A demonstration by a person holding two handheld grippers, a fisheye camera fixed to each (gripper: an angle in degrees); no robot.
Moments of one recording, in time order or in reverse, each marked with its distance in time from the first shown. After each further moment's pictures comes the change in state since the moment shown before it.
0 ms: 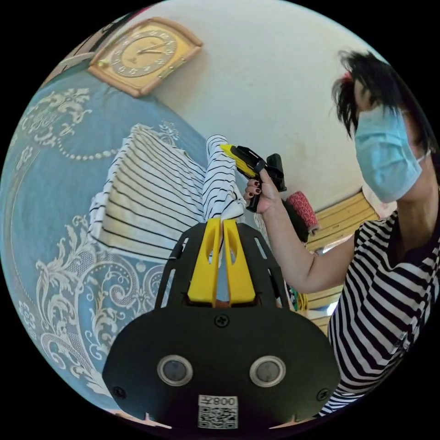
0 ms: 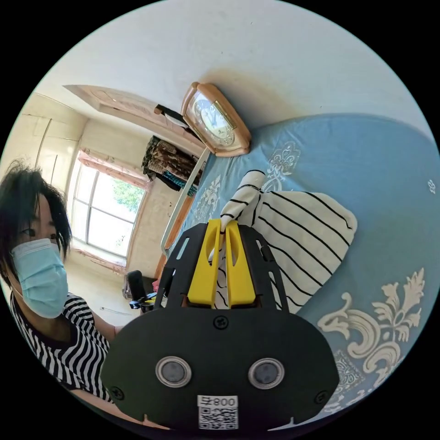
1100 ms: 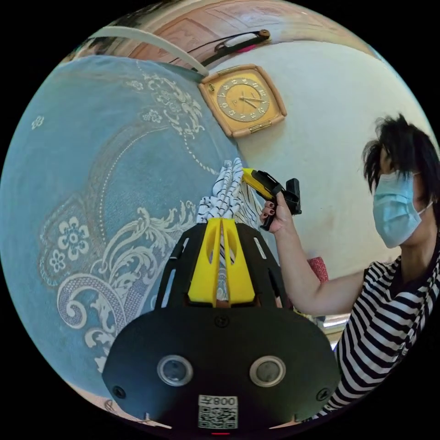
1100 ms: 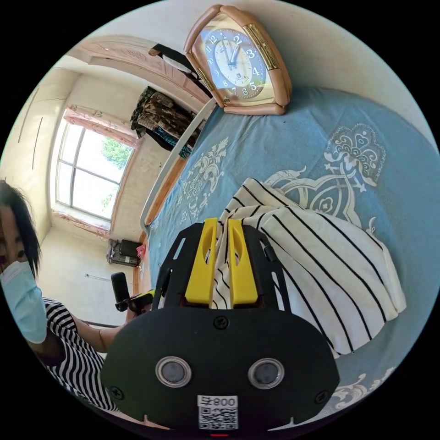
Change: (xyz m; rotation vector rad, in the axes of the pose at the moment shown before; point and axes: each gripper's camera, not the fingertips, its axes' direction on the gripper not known) left arm -0.171 0.002 -0.100 0.322 -0.124 -0.327; right arm 0.003 -0.057 0.289 -0.248 0.091 -0.125
